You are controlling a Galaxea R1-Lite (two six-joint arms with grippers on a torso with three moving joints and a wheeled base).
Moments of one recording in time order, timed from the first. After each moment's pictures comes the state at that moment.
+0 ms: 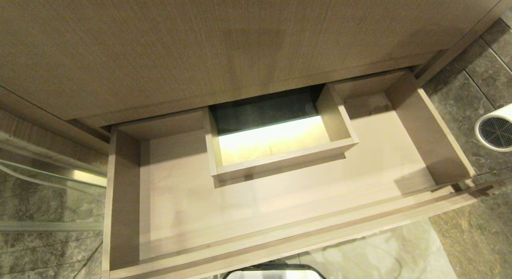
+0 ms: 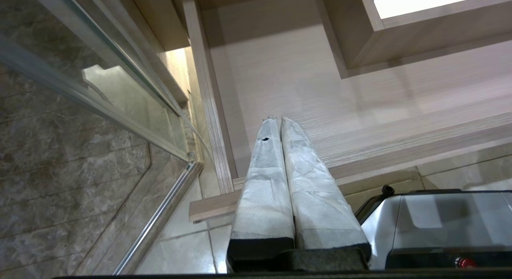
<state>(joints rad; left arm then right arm) 0.00 0.00 0.00 0.00 0.00 0.00 -0.67 1.44 -1.43 0.83 0.49 -0.85</state>
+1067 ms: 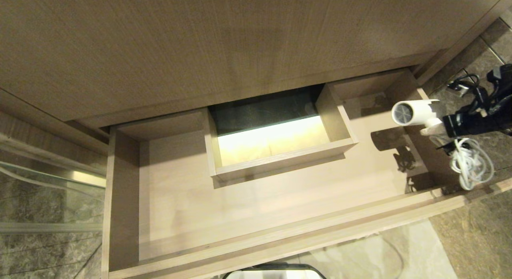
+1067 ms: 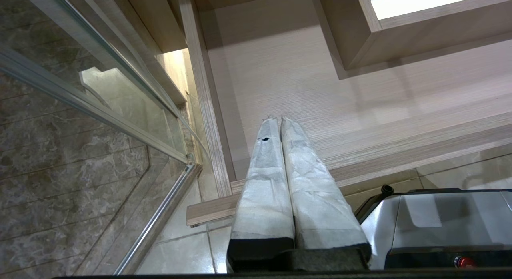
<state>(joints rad) 0.00 0.00 0.00 0.00 0.00 0.00 -0.36 2.07 -1.77 0.48 0.50 -0.40</state>
